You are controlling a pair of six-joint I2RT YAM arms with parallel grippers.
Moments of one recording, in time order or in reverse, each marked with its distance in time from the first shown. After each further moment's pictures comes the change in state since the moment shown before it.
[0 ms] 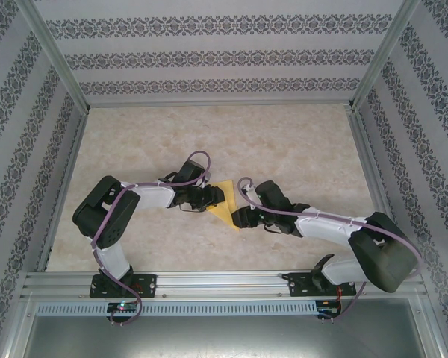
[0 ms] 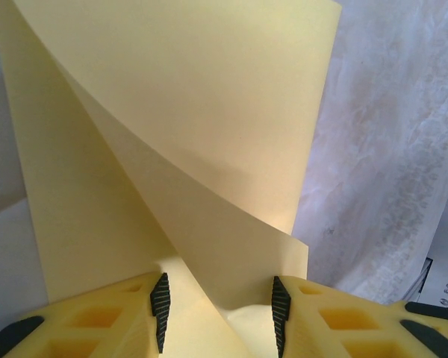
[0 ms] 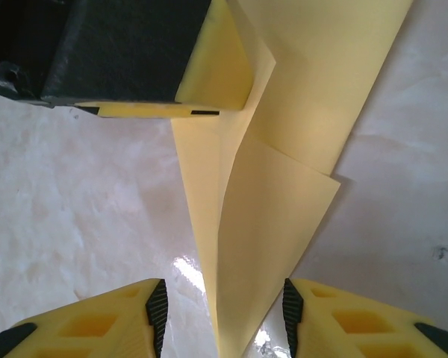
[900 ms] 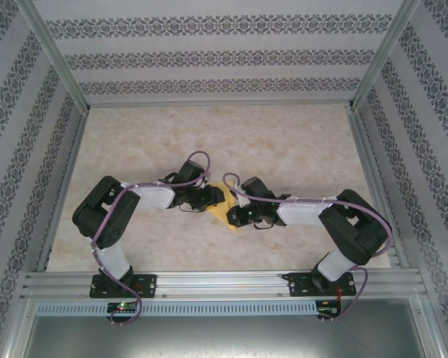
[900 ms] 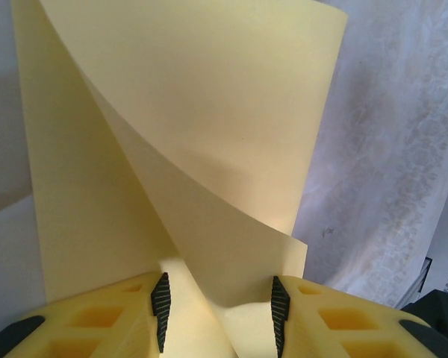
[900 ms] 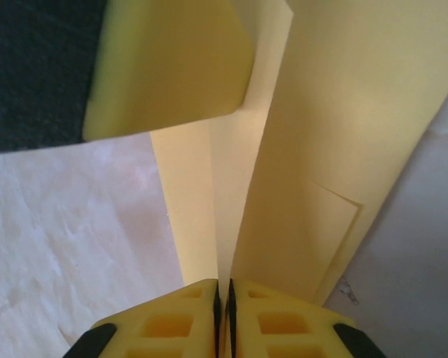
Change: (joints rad) left arm 0.000 -0.007 -0.010 0.011 -0.001 0.000; right arm 0.021 0.248 0.138 -0.018 -0.047 0.064
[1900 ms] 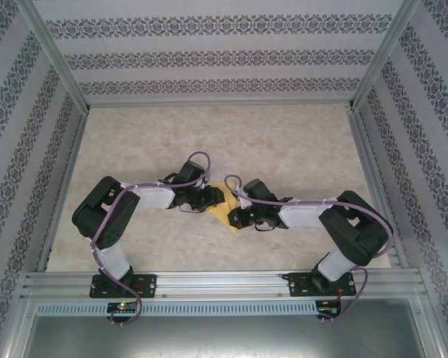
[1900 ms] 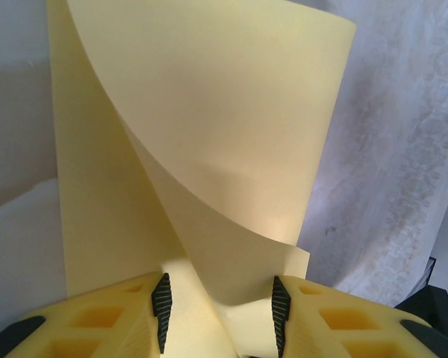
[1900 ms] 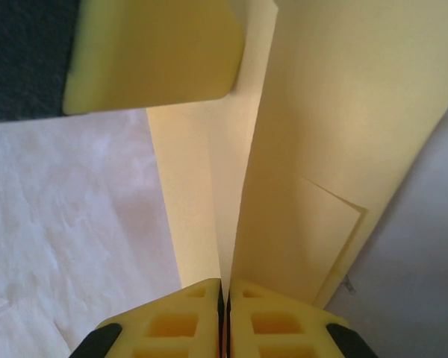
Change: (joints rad) left arm -0.005 0.000 -0.003 0.000 -0.006 0.005; right arm -0.003 -0.010 -0.047 0.061 -0.010 0.003
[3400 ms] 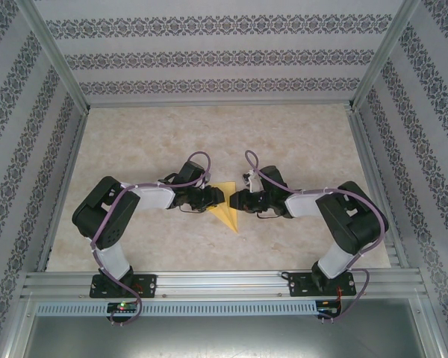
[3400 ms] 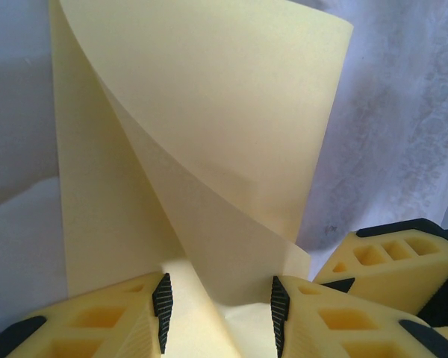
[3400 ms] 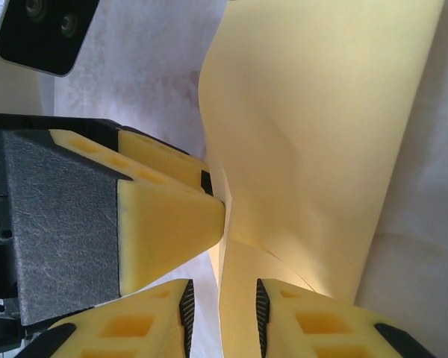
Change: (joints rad) left arm -0.001 0.001 0.000 0.000 0.000 0.000; right arm -0.200 0.084 0.019 0.214 -0.294 0.256
